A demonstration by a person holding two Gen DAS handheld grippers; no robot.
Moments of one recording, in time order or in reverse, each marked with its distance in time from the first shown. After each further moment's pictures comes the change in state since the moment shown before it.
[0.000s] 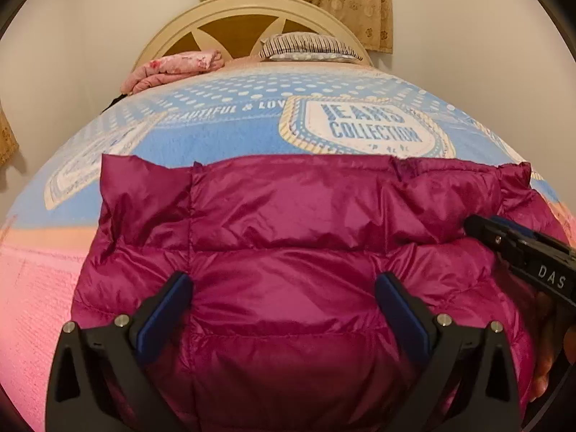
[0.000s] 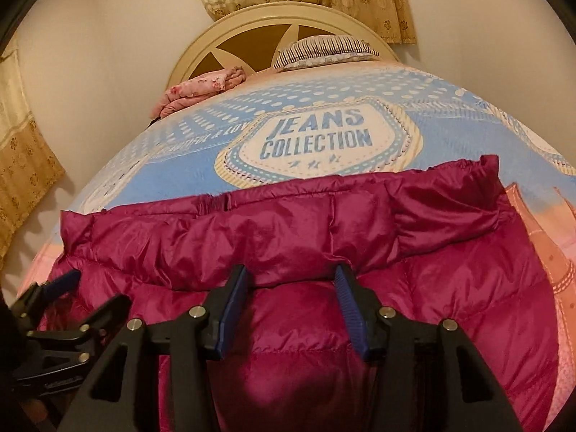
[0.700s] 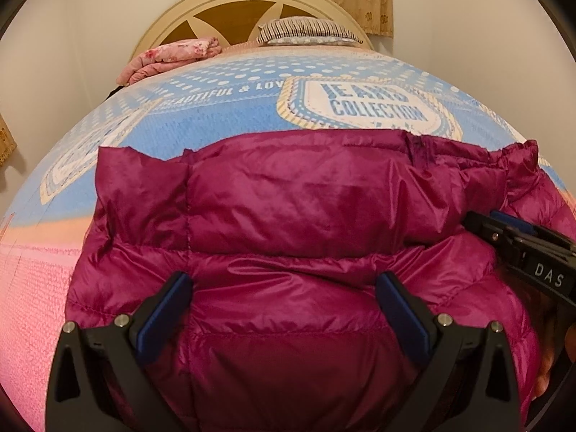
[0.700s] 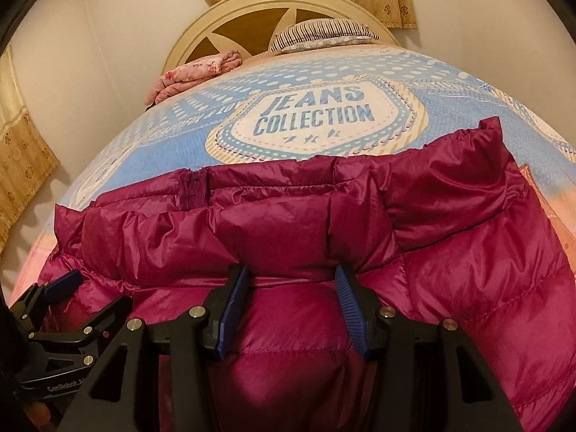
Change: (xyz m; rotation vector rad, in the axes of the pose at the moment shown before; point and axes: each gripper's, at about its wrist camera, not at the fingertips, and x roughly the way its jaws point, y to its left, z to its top) left arm 0.017 -0.006 -0.006 0.021 0.060 0.016; right arm 0.024 0.000 -0.004 -0.004 0.065 -0.018
